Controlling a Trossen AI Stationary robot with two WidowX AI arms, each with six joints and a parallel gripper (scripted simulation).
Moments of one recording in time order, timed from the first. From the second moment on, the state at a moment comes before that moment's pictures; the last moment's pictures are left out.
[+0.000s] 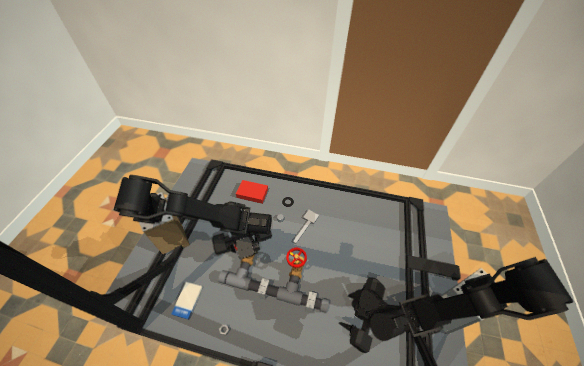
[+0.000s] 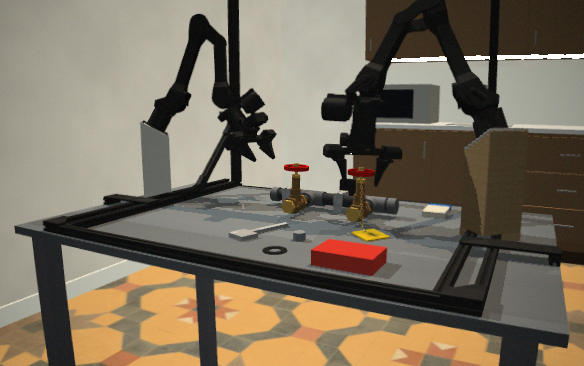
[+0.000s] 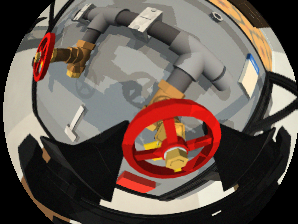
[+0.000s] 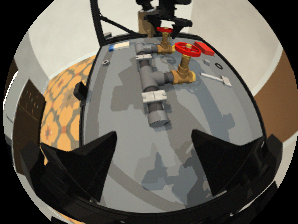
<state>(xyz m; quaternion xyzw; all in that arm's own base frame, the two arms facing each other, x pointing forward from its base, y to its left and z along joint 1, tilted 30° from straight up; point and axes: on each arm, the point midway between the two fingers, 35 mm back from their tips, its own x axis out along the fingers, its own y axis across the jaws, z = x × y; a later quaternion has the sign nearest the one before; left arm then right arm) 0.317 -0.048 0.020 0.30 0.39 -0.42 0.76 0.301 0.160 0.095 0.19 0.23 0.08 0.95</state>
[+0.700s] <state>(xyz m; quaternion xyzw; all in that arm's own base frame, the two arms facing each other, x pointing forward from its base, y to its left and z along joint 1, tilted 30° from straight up) 0.317 -0.048 0.020 0.30 0.39 -0.42 0.76 0.301 0.160 0.095 0.19 0.23 0.08 0.95</state>
